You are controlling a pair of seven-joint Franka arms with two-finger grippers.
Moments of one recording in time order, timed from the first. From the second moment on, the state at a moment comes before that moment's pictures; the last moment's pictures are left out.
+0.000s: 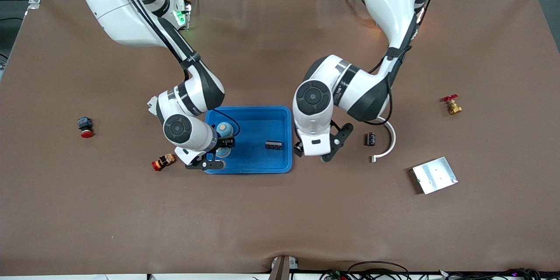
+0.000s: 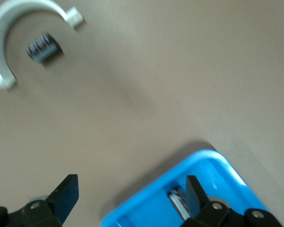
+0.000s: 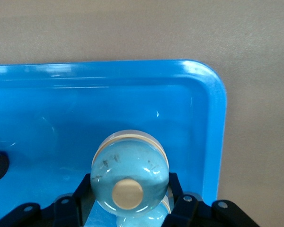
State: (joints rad) left arm -0.65 0.76 0.04 -1.12 0.02 1.79 -1.48; right arm 0.29 0.68 0.17 -1.61 0.02 2.18 0.42
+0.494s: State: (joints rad) left arm -0.57 0.51 0.04 -1.46 0.03 1.89 -1.11; right arm 0.29 0.69 0.16 -1.60 0.02 2.19 0.42
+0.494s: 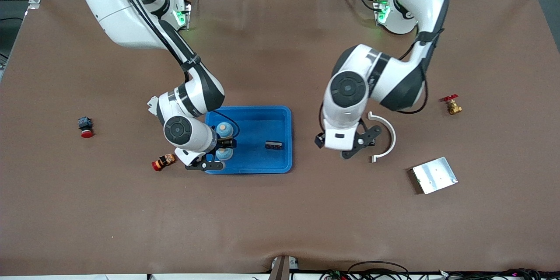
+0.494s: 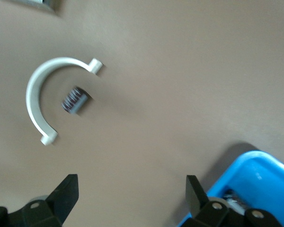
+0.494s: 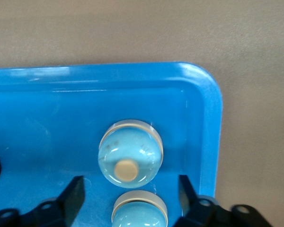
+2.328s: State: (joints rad) left arm -0.39 0.33 -0.01 -2.11 0.12 2.51 -0.42; right arm -0.10 0.22 0.14 -1.34 0.02 1.52 0.20
